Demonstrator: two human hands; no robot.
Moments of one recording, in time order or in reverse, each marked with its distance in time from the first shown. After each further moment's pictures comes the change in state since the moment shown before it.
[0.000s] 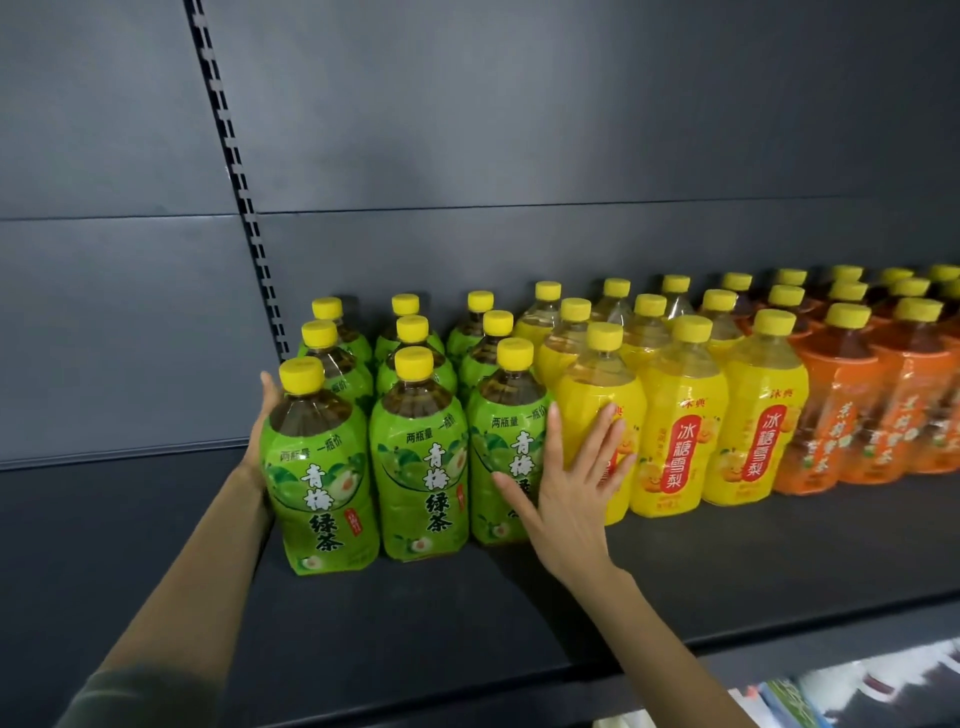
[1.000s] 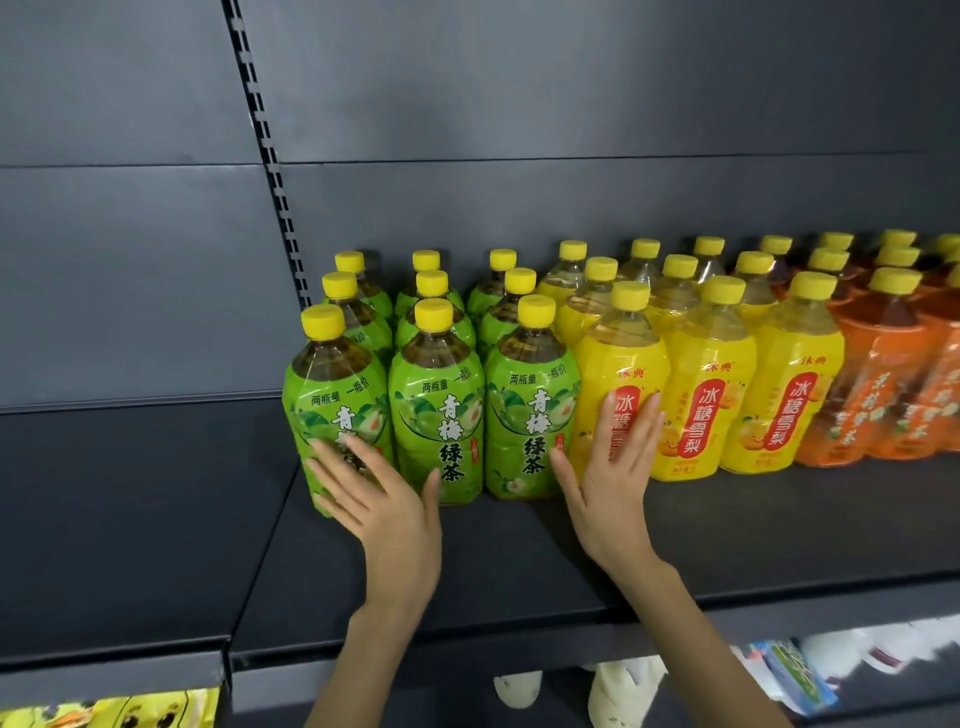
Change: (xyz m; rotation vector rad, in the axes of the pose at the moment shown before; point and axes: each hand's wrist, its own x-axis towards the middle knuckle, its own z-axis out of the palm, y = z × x) left_hand -0.065 -0.134 0.096 1.800 1.001 0.156; right_hand -0.023 0.028 -0.006 0.146 -0.067 0.003
